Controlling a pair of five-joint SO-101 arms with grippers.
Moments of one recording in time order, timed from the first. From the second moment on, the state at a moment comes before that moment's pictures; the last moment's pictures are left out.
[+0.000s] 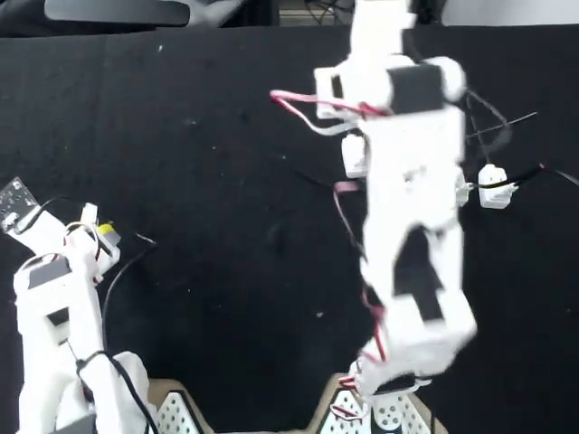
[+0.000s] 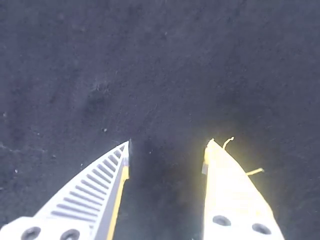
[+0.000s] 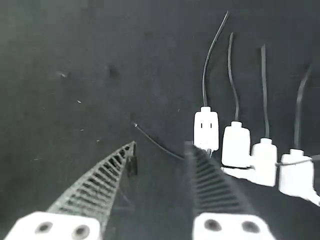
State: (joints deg) left arm -30.1 -40.2 66.7 38.4 17.8; right arm -9.1 8.4 -47.4 99.5 -5.2
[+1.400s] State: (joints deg) left arm -13.5 -104.6 95.9 70.5 -6.2; right arm 0.1 -103.1 96.5 66.9 -4.8
